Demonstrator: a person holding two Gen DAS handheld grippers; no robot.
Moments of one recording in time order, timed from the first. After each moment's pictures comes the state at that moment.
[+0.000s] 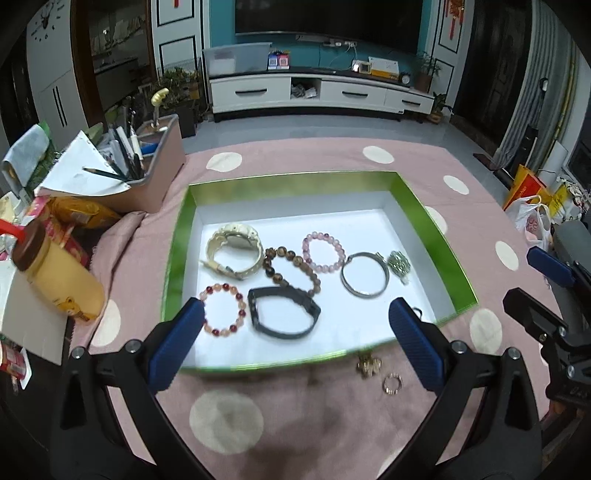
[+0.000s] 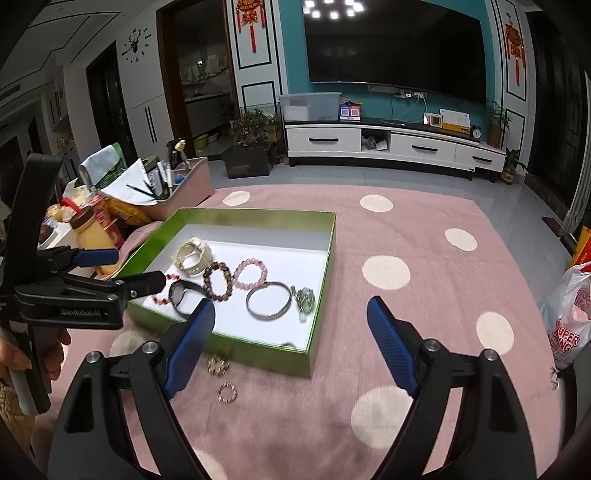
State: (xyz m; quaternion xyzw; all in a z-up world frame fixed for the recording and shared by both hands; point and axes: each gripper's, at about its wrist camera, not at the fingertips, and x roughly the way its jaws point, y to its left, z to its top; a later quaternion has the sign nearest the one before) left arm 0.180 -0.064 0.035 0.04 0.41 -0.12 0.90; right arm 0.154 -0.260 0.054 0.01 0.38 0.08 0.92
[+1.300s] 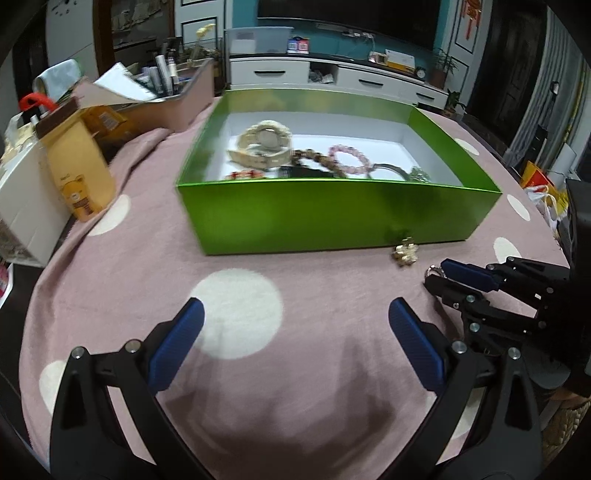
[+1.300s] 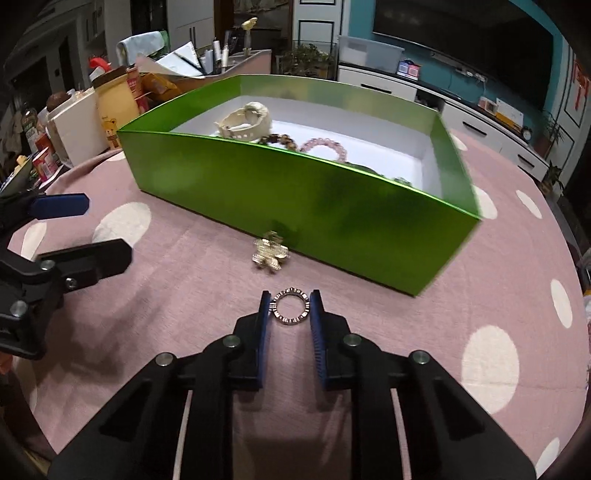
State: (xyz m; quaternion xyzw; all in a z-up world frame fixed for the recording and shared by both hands) left arm 0.113 -0.033 -0.042 0.01 0.44 -0.10 0.89; right arm 0.141 -0.193 -0.058 -0.08 0.47 0.14 0.87
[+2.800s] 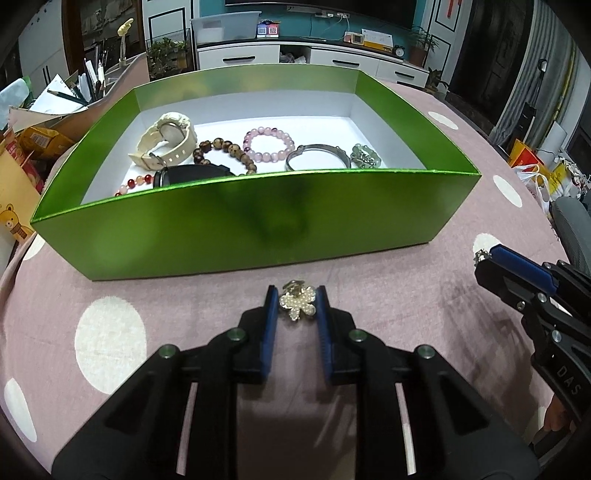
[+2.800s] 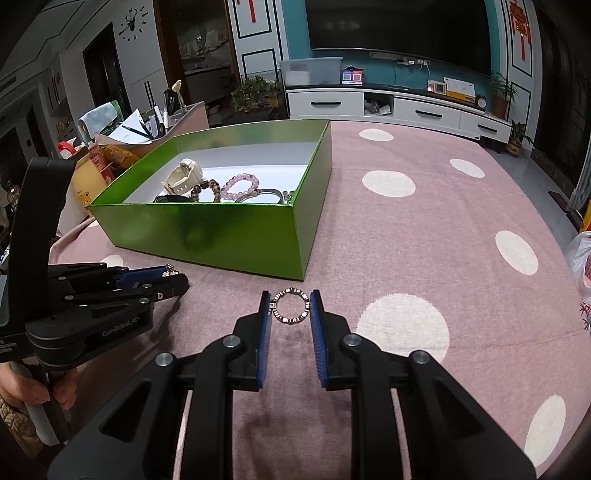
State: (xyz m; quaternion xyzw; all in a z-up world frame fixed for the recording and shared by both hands) left arm 0.145 -0.113 -0.072 0.03 0.46 -0.13 0.88; right arm 0.116 -0.274 -0.029 0.02 0.43 0.08 0.90
